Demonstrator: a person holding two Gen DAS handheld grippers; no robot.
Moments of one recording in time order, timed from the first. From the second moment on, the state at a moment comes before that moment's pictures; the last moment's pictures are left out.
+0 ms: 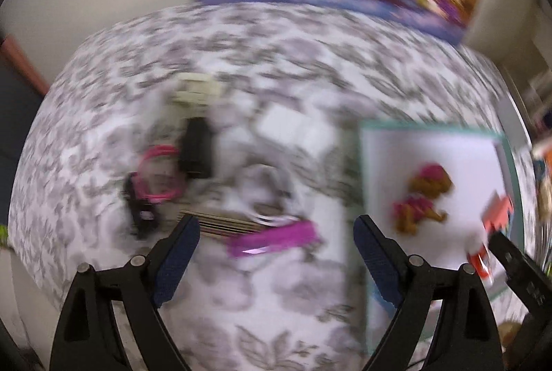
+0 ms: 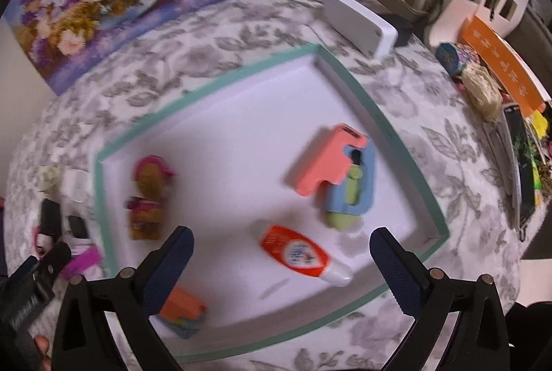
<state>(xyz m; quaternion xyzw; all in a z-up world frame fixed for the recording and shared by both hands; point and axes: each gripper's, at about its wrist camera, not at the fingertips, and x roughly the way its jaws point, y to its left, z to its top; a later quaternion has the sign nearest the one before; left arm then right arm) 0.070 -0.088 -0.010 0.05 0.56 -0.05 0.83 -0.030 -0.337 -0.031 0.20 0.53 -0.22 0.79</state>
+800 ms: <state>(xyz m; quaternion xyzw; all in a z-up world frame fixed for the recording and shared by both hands) 0.100 0.095 -0.003 -0.04 0.55 0.09 0.83 0.038 -0.169 -0.021 0.15 0.52 -0.06 0.84</state>
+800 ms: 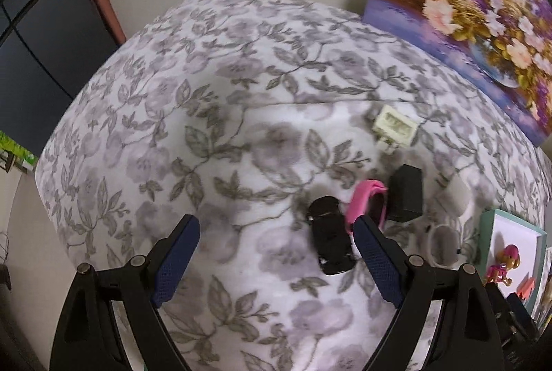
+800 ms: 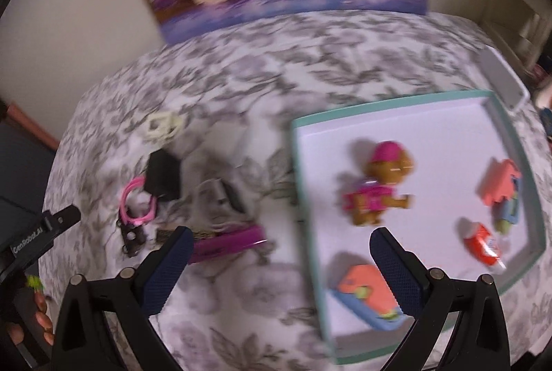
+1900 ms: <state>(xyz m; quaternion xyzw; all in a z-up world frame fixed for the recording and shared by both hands) 0.136 0.059 -0.086 -0.05 0.63 0.01 0.77 0.077 -0.126 -0.097 0.13 0.60 0.01 0.79</state>
